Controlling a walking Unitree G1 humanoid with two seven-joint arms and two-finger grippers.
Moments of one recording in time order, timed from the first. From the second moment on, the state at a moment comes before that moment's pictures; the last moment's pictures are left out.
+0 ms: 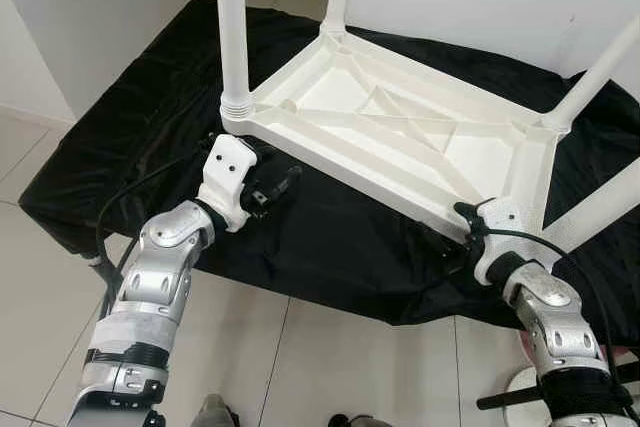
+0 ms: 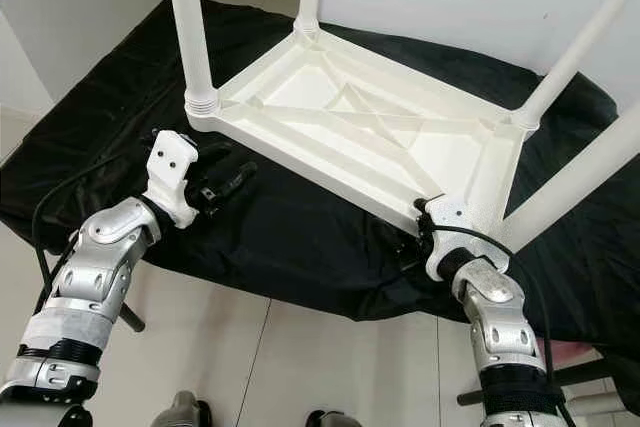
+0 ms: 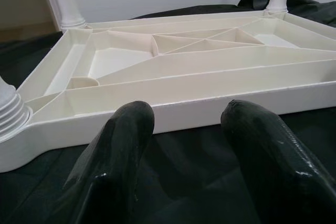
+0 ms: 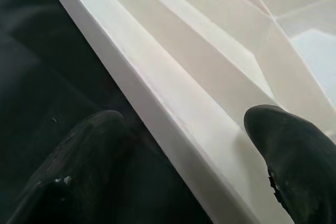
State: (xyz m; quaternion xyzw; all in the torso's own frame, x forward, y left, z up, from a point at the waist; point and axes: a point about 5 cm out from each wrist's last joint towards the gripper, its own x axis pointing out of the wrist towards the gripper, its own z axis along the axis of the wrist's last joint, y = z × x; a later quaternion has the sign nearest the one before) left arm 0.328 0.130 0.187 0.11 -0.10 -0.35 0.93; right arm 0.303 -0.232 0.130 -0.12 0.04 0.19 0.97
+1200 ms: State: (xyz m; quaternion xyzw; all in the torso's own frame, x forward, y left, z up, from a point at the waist) left arm 0.334 0.134 0.194 0.11 -0.11 -0.34 0.93; right arm 0.320 -0.252 0.123 -0.09 0.14 0.41 0.89
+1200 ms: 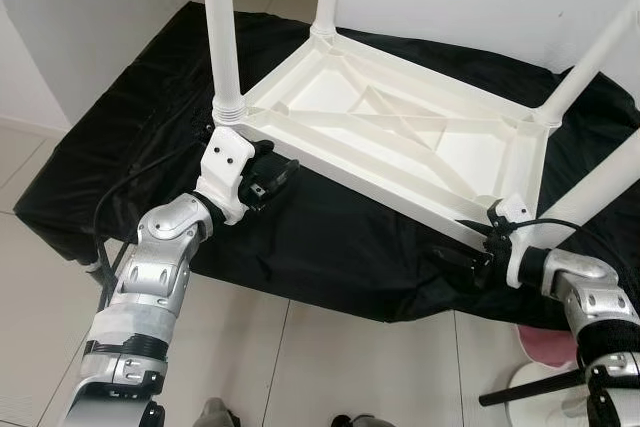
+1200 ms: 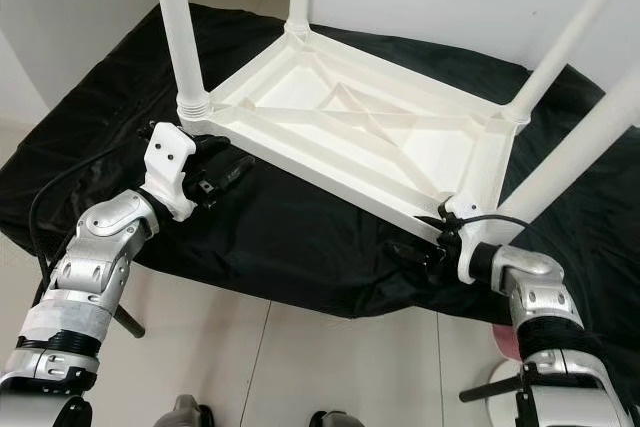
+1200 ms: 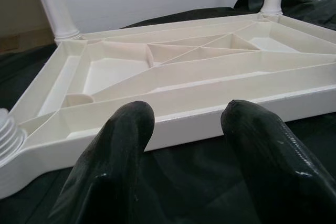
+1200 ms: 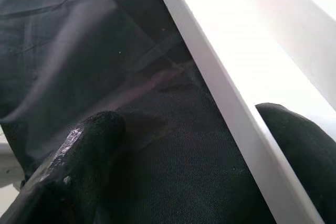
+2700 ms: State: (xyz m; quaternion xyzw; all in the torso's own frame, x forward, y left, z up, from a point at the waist) left arm 0.327 0.150 0.188 0.14 -0.08 -0.33 0.93; right arm 0.332 -0.196 0.126 -0.01 -0.08 0.30 0.95
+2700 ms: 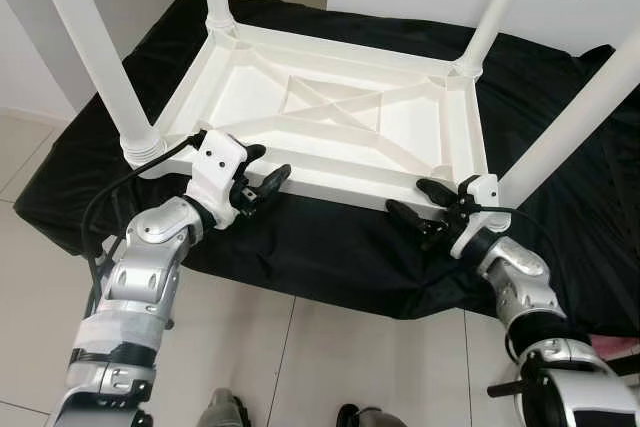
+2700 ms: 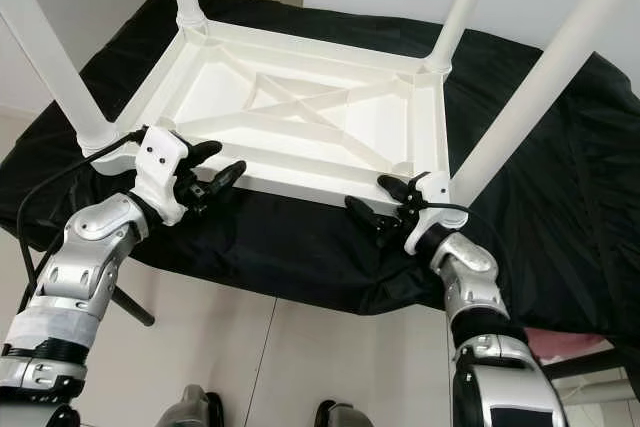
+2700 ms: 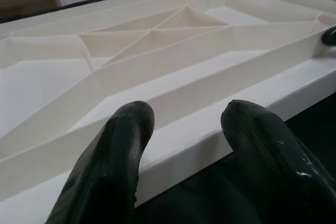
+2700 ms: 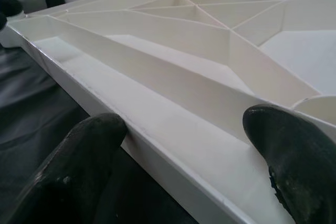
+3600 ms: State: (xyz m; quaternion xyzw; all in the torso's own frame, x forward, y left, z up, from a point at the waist) left arm 0.349 0.147 0.180 0.24 -0.05 -0.41 0.88; right arm 0.293 -0.177 0.167 0.07 -0.20 0.24 0.95
